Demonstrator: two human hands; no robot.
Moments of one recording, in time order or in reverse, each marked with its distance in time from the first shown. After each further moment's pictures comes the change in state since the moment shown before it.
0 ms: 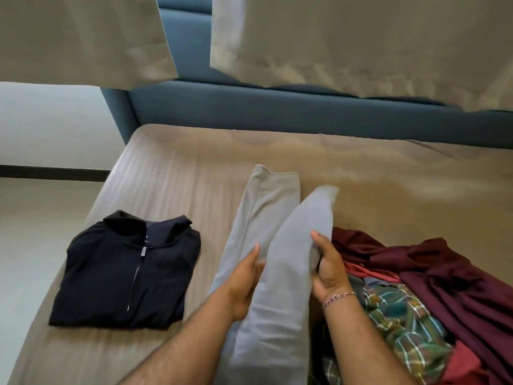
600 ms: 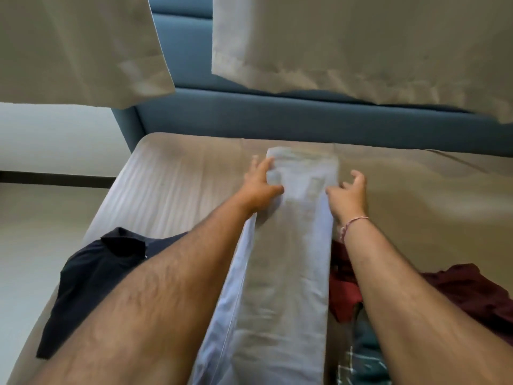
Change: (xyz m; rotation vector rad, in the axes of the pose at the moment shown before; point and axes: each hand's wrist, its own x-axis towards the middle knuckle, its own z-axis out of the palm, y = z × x) left_hand 0.070 0.203 0.034 1.102 0.500 0.640; right_hand 0.127 -0.102 0.070 -0.721 0.336 -0.390
